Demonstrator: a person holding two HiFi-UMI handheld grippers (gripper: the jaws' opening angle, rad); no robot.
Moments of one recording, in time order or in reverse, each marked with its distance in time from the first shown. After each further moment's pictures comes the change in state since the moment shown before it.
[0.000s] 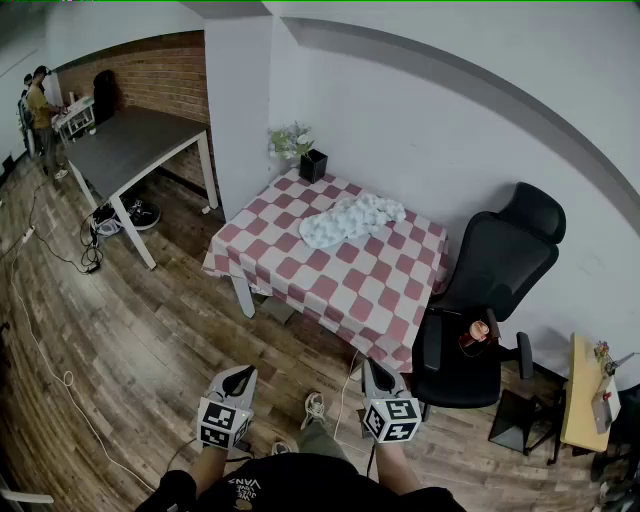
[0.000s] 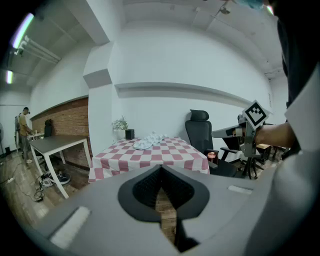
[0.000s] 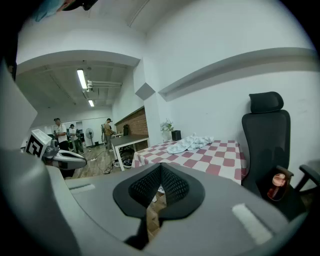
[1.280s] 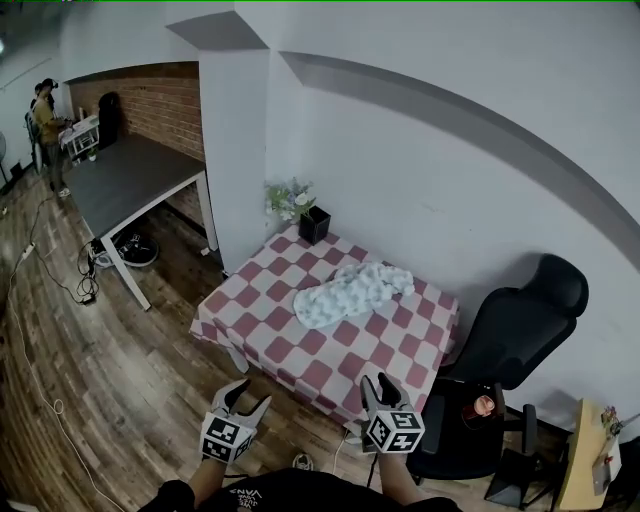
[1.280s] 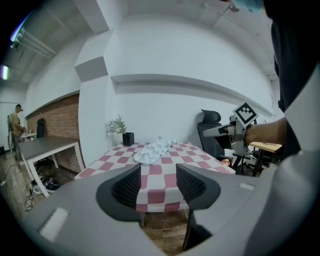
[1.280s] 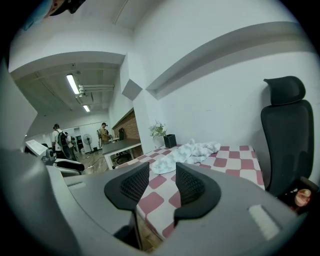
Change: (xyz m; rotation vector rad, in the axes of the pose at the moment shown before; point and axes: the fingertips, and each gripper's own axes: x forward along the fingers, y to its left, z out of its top) left arm 0.178 0.071 0.061 -0.007 0.001 -0.025; right arm 0.191 -0.097 0.076 0.070 -0.002 0.025
